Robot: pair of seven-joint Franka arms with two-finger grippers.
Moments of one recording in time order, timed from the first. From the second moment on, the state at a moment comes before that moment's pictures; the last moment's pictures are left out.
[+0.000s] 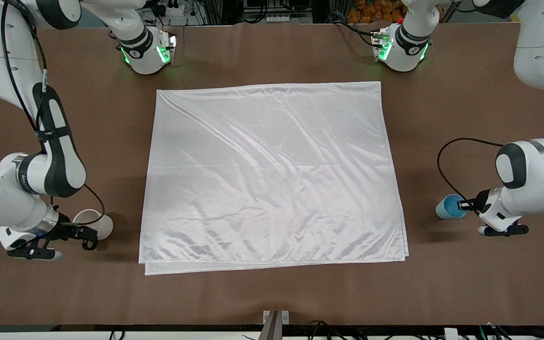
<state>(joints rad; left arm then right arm) 0.14 0.64 -0.02 -1.64 -0.01 2.17 0.07 -0.10 0.70 0.00 -1.50 0.01 2.36 -0.03</state>
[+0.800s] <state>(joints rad) 0.14 0.64 -0.02 -1.64 -0.01 2.17 0.07 -0.10 0.77 0.00 -1.50 0.01 2.39 -0.03</state>
